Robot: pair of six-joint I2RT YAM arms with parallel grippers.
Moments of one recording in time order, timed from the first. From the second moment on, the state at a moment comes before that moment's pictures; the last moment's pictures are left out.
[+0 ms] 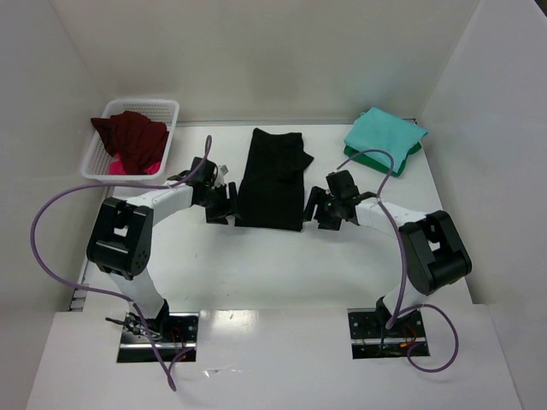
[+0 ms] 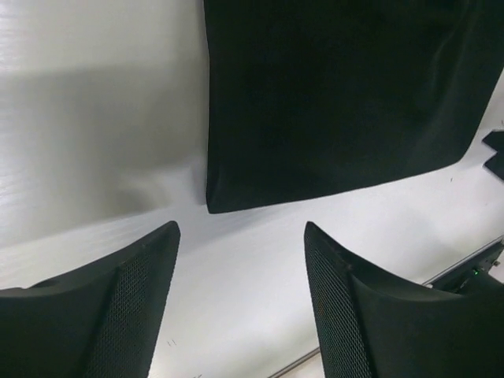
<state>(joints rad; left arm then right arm) -0.27 1.74 1.07 -0.42 0.38 -0.47 0.38 1.58 0.84 -0.21 -0.19 0.67</state>
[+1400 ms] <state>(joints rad) -0.29 1.81 1.03 -0.36 0.41 -0.49 0.47 1.72 0.86 -0.12 -0.23 0.73</state>
